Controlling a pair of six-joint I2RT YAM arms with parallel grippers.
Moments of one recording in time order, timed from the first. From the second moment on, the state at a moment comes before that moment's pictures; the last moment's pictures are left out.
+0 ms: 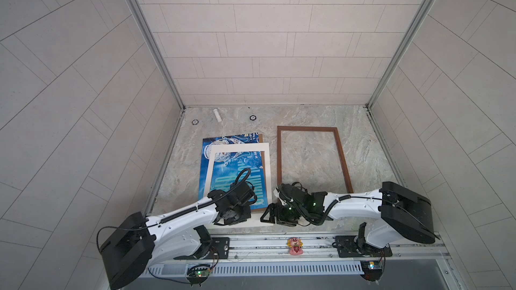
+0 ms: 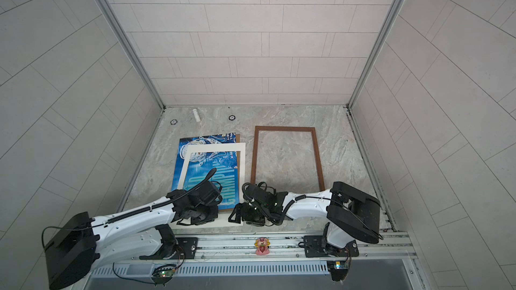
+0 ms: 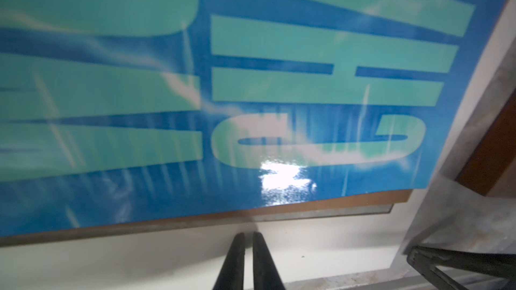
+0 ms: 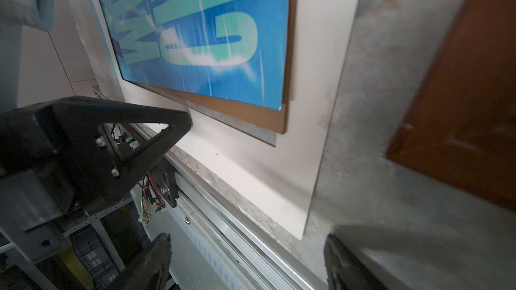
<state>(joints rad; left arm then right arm) -0.89 1.09 0.44 -0.66 0.09 -1.08 1.12 1.50 0.63 0.01 -0.34 1.23</state>
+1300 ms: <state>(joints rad) -0.90 1.10 0.37 -0.44 0.18 -1.12 1.07 1.46 0.55 0.19 -0.31 1.30</state>
